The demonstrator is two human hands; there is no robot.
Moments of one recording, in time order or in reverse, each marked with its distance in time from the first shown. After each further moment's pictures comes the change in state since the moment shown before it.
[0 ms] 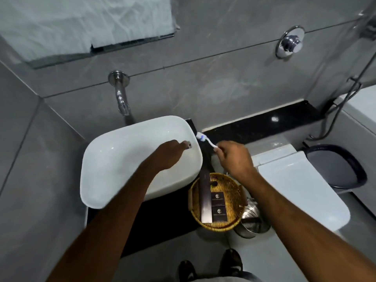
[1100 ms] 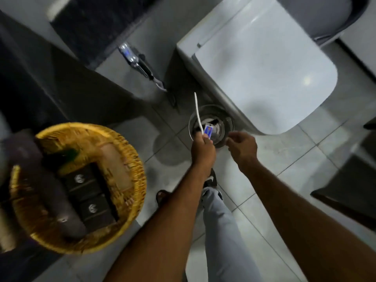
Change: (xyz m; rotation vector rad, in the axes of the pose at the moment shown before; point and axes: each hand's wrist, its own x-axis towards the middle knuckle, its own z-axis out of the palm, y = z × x) left_hand 0.065 0.100 0.536 -0.642 -0.204 -0.578; right_hand -0.171 0.408 0.221 0.634 0.070 1.127
